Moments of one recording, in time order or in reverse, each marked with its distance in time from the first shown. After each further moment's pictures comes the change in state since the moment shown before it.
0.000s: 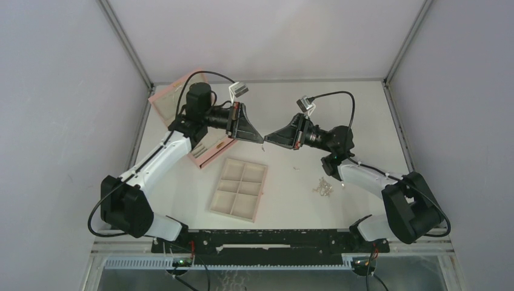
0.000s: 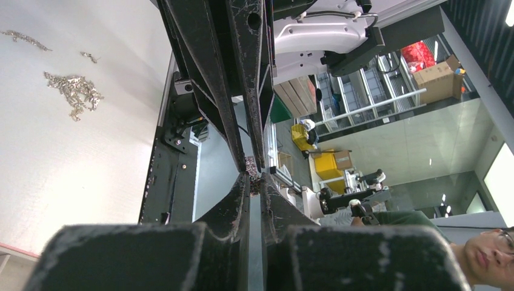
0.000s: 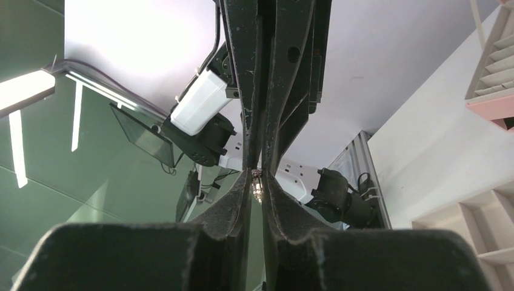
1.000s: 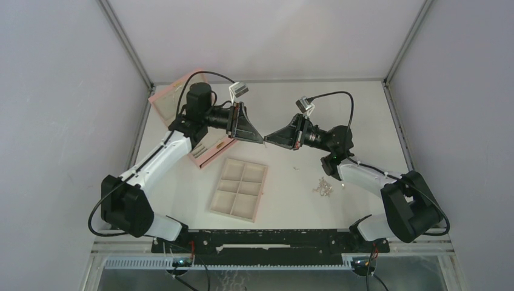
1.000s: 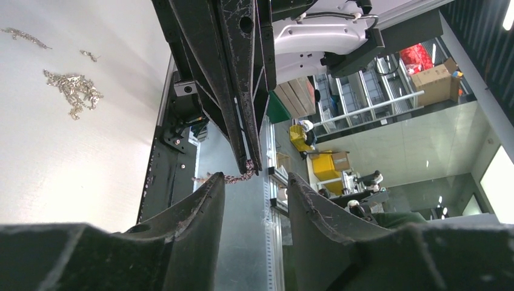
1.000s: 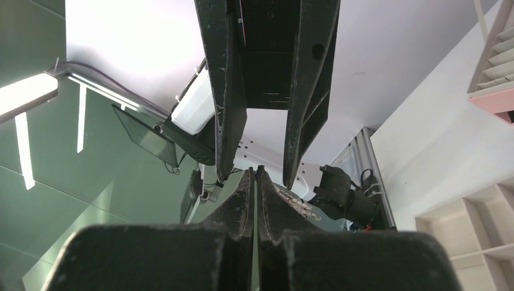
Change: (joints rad) left arm 0.003 0.003 0.000 0.000 -0.001 -0.009; right arm -0.005 0.011 0.000 0.002 -0.009 0.019
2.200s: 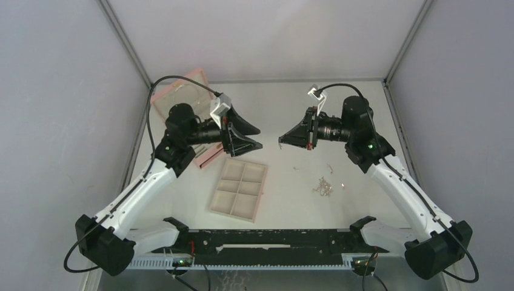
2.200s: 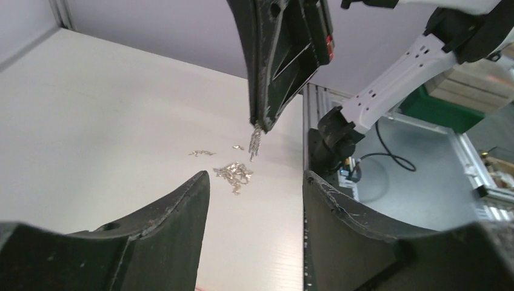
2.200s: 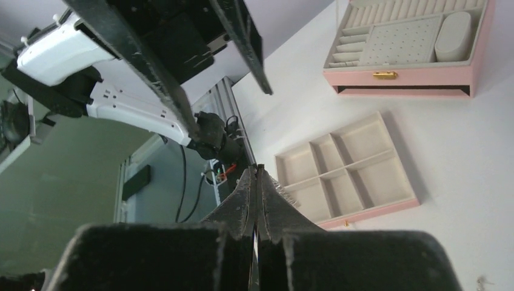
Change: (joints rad) left arm -0.069 -0.312 -0.166 0.114 -0.352 0.542; right arm -0.056 -0.289 0.407 -1.329 -0.032 -1.011
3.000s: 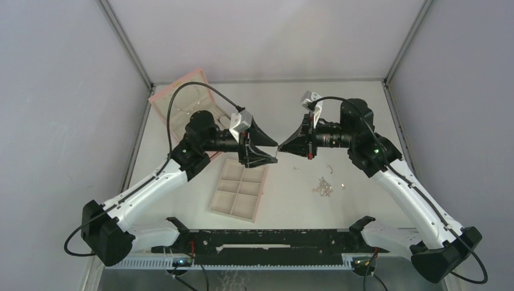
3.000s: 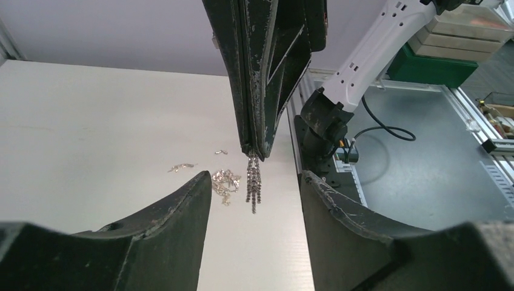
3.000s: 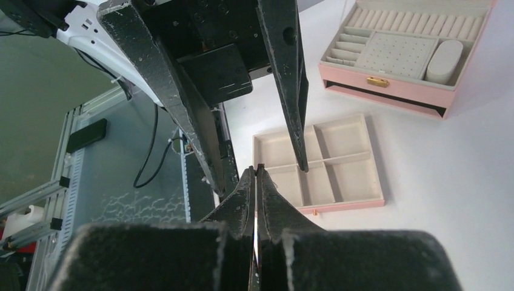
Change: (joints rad) left arm -0.185 0.050 -0.060 0.111 -0.024 0.150; right arm 0.098 -0.055 0.087 -0.217 0.037 -0.330
